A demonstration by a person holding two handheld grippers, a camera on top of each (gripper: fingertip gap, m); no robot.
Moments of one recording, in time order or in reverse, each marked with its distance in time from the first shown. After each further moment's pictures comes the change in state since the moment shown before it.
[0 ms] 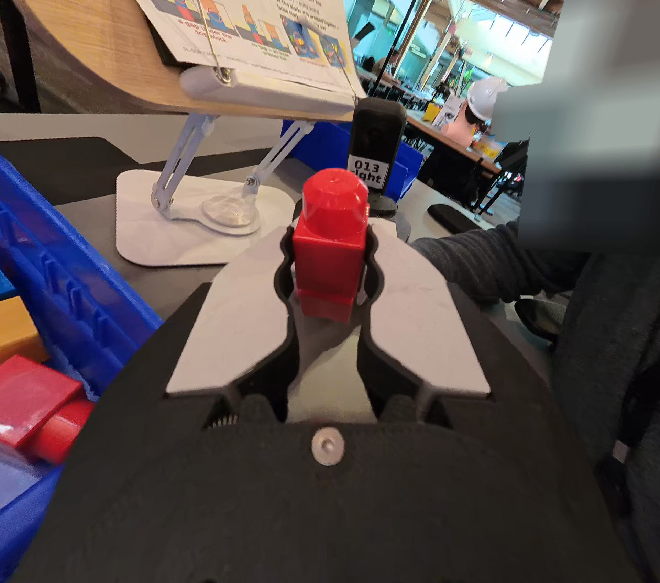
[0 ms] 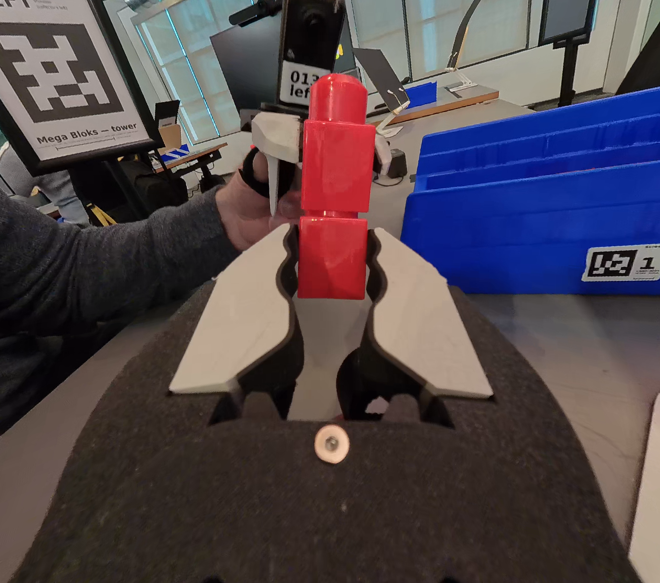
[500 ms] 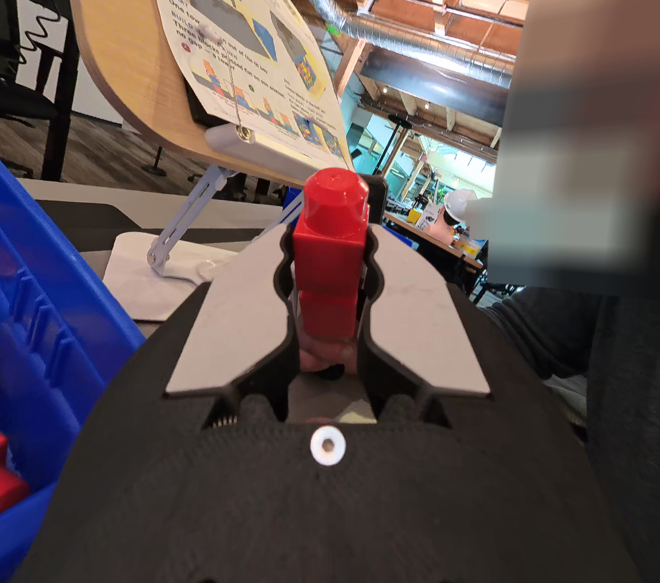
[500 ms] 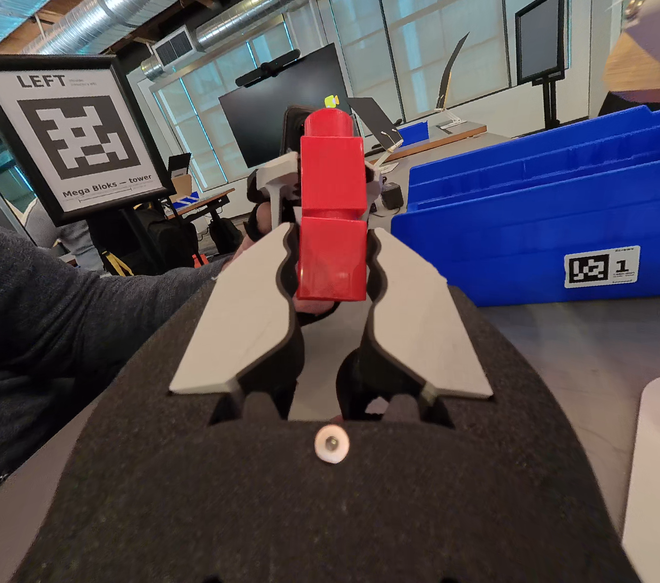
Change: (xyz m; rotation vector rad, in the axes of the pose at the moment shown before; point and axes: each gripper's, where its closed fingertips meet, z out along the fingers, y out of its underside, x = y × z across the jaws) left arm -0.004 -0.012 0.008 0.338 0.016 -0.043; right arm 0.007 -0.016 -0.013 0.129 0.007 0.060
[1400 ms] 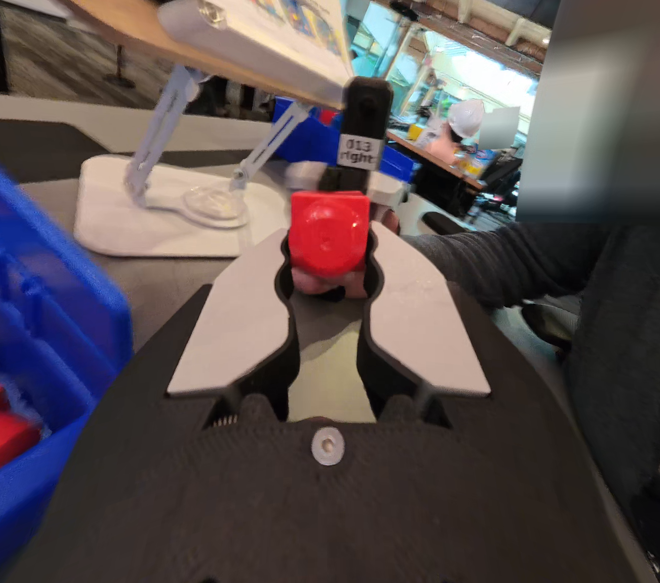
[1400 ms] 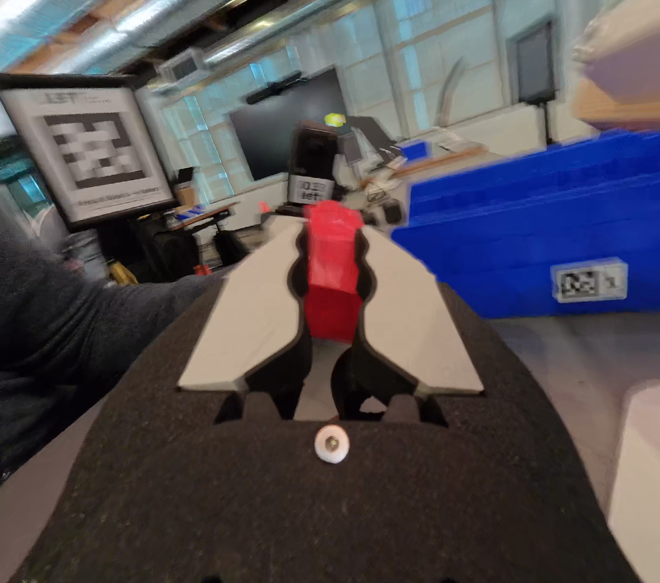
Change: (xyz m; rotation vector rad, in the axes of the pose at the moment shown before) left arm -0.003 0.043 -0.004 -0.275 0.022 0.008; right arm 0.000 -0.010 -0.008 0.053 -0.013 -0.010
